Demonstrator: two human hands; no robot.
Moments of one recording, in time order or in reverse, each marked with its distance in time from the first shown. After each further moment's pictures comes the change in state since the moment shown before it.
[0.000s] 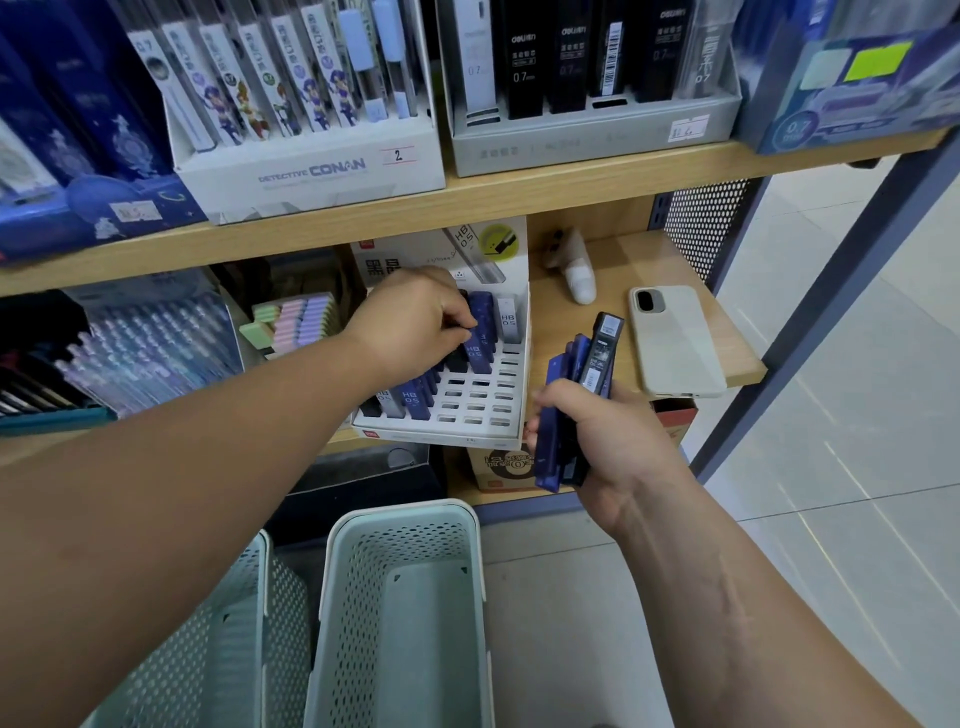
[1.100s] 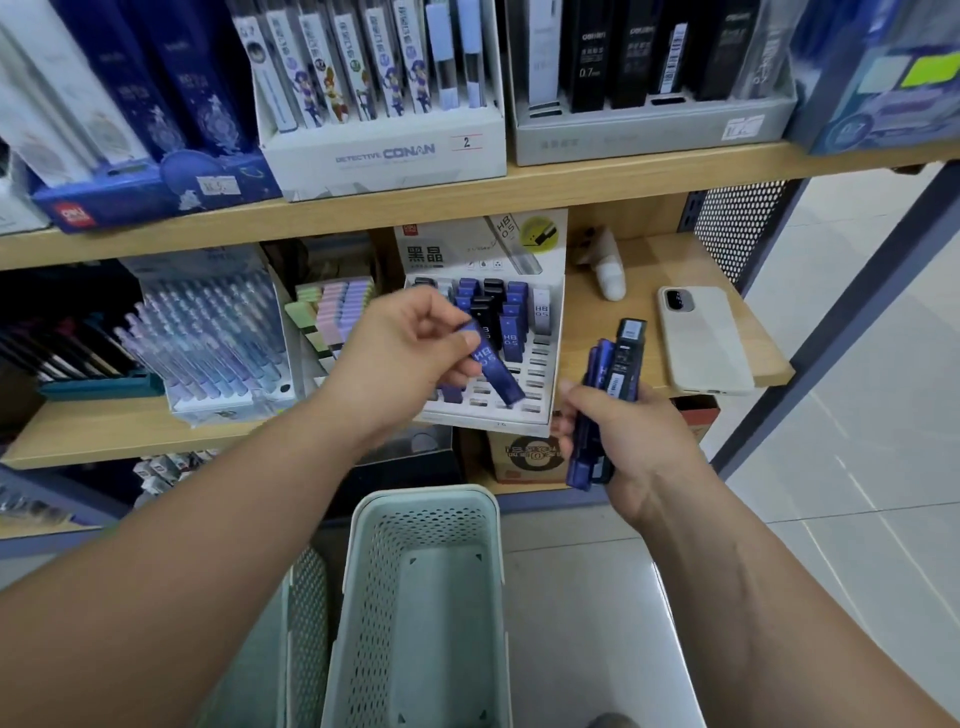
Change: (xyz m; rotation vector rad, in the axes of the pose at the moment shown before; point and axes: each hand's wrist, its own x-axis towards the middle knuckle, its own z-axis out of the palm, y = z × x) left_hand -0.074 0.049 -0.032 -0.907 0.177 -0.569; right_hand 0.001 0.016 0.001 -0.091 0.063 -0.051
